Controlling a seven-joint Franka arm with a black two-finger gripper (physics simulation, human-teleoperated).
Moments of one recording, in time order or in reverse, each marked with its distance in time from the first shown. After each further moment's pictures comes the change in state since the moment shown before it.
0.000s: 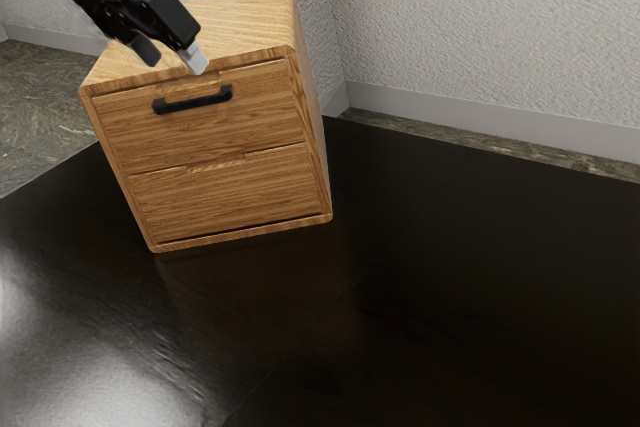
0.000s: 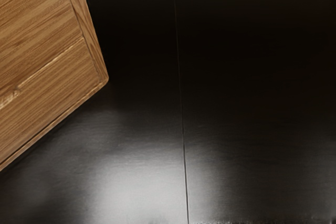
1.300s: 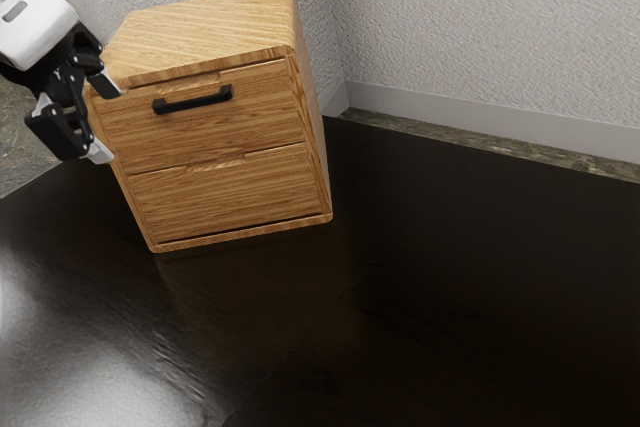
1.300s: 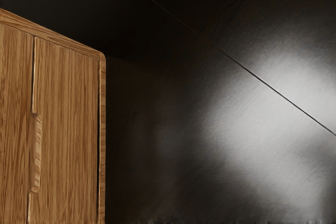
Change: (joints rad) arm -0.039 -0.365 -0.027 -0.500 0.256 0.175 0.839
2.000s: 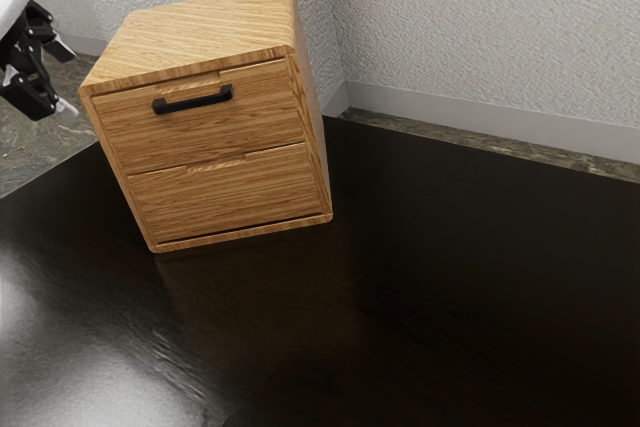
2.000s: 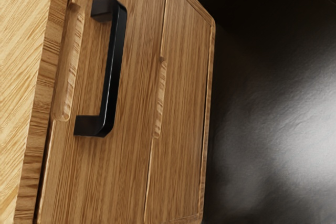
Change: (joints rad) arm 0.002 0.081 0.226 0.030 -0.011 0.230 0.129
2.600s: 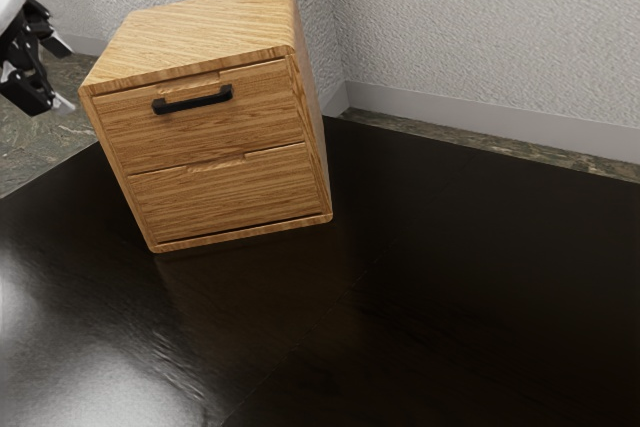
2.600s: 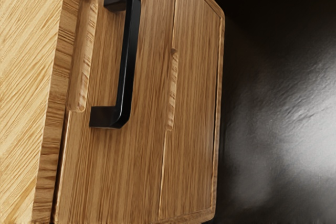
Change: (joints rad) arm 0.000 0.029 0.025 0.025 -0.004 0.017 0.040
